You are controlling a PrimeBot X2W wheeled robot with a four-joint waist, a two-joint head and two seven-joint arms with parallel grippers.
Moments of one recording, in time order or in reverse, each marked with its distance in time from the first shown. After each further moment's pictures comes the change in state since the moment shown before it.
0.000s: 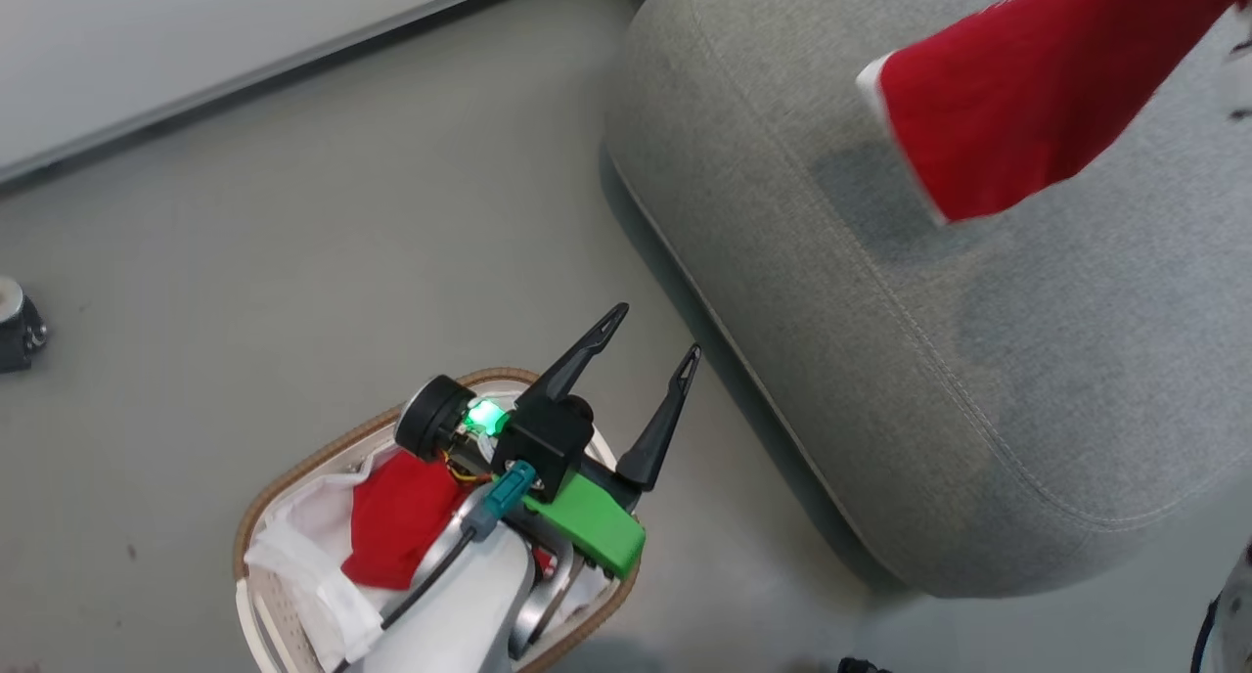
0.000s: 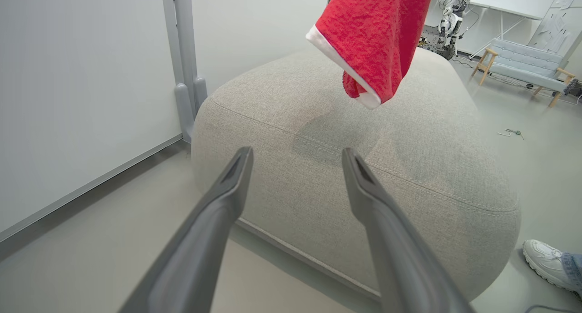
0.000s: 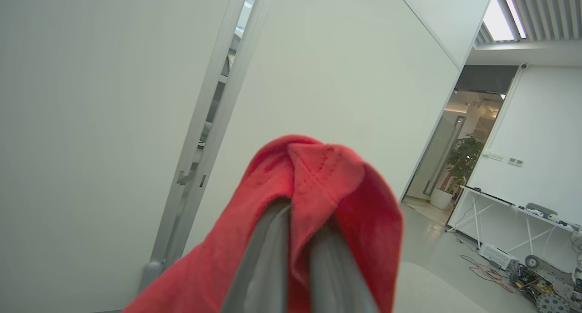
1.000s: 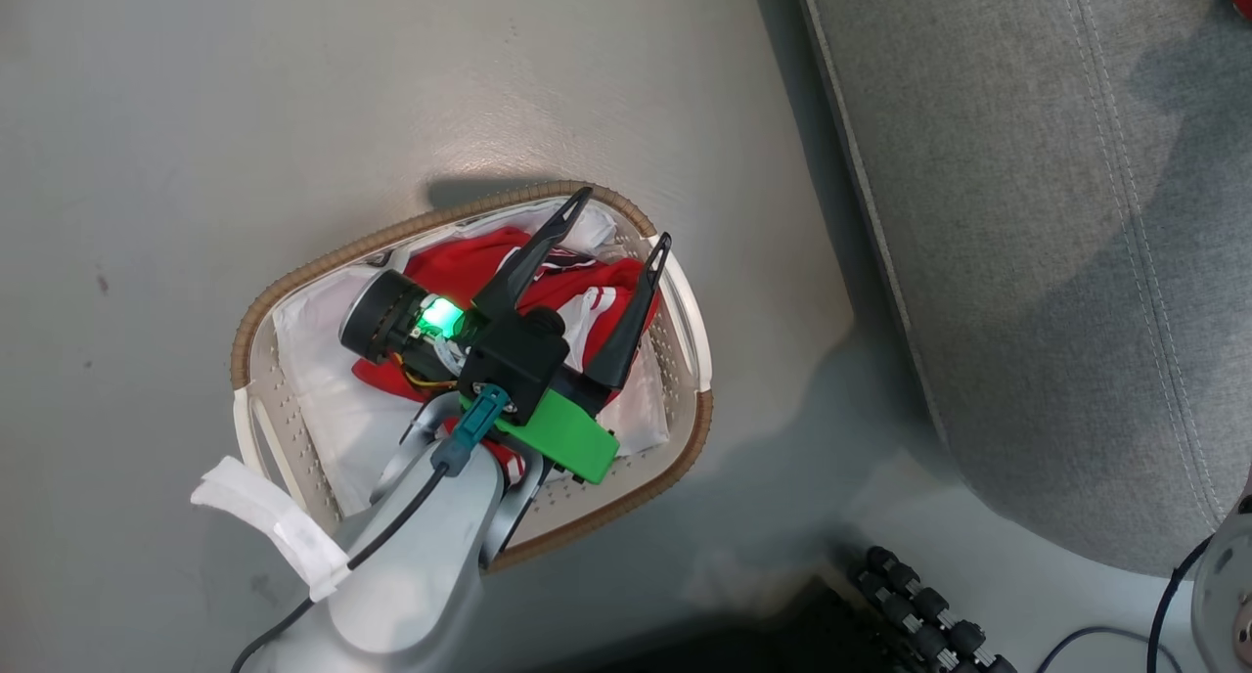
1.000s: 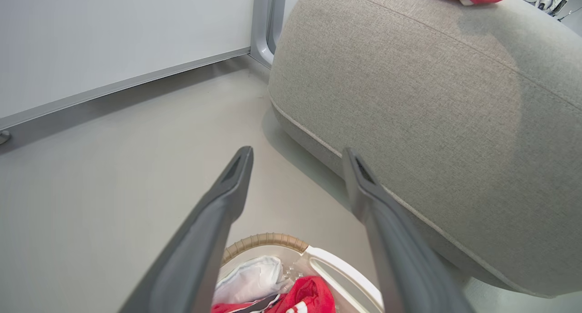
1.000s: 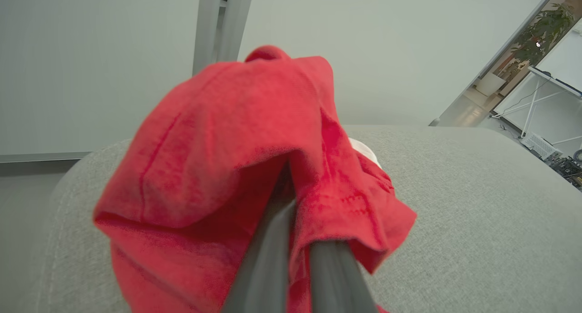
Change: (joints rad) left arm -0.132 0.030 0.054 -0.040 0.097 0.011 0.000; right arm -0.140 0.025 -0.223 0.293 -0.084 0.000 0.000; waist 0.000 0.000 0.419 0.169
